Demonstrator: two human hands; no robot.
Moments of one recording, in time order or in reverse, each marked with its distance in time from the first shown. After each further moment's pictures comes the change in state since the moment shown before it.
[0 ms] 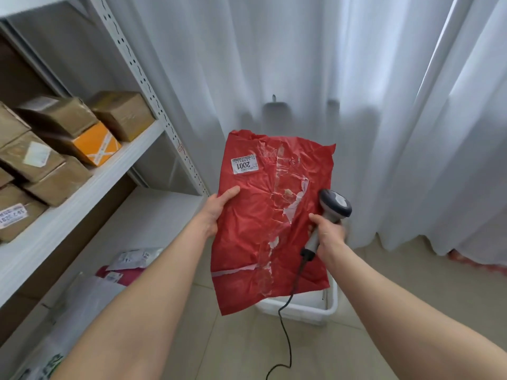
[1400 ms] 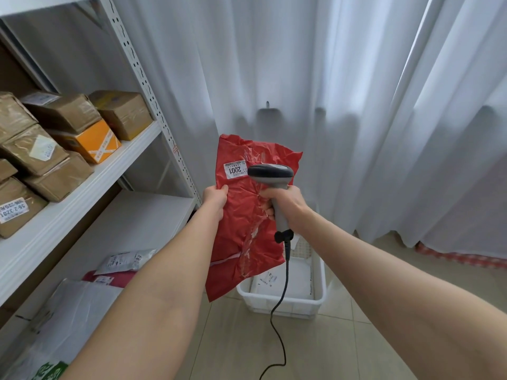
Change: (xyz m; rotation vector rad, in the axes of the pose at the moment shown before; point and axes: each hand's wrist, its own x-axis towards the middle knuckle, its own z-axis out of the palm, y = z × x) left_hand 0.000 0.010 -0.020 0.226 0.348 0.127; right_hand -0.127 -0.015 0.070 -0.495 -0.485 -0.190
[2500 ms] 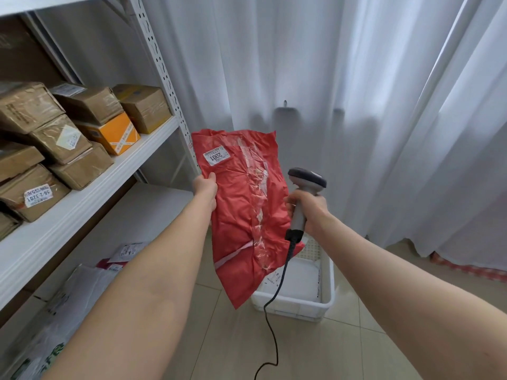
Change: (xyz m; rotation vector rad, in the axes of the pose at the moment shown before) left_hand 0.019 0.014 -0.046 -0.131 0.199 0.102; right_hand 0.015 0.015 -0.003 0.282 0.212 0.124
